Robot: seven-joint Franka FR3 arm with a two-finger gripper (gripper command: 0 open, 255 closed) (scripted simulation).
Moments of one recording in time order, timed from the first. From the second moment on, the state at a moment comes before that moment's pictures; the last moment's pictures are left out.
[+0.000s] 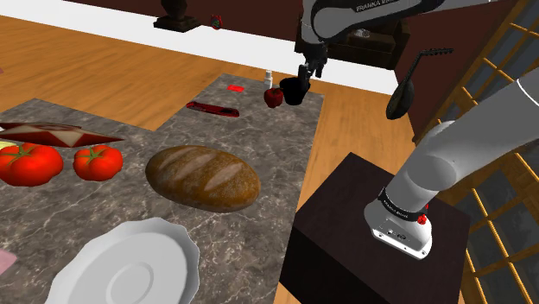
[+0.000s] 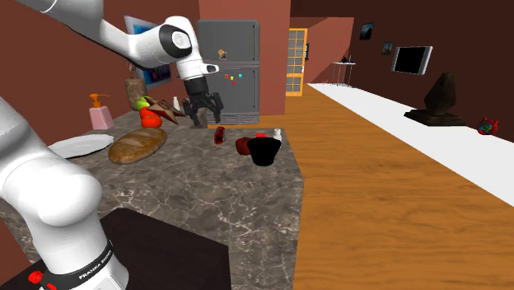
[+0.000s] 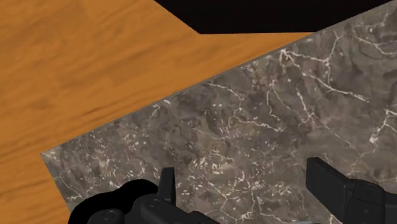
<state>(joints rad) -0.09 -0.34 0.04 -2.29 -0.24 1.95 -0.01</state>
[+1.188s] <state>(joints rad) -0.15 0.21 -0.01 -1.99 -0.47 2.24 0.08</state>
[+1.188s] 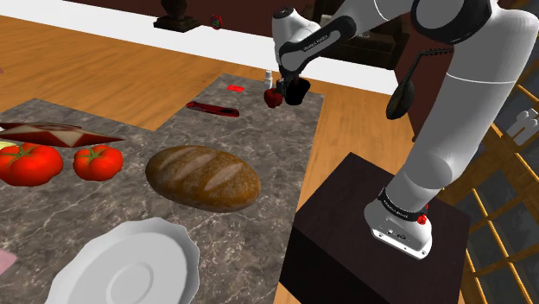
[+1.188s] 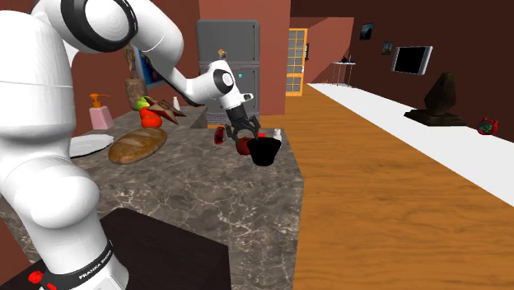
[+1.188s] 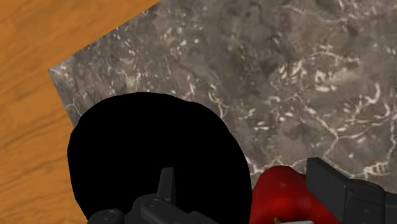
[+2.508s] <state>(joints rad) -0.16 0.26 -0.02 -2.00 -0.49 2.30 0.09</state>
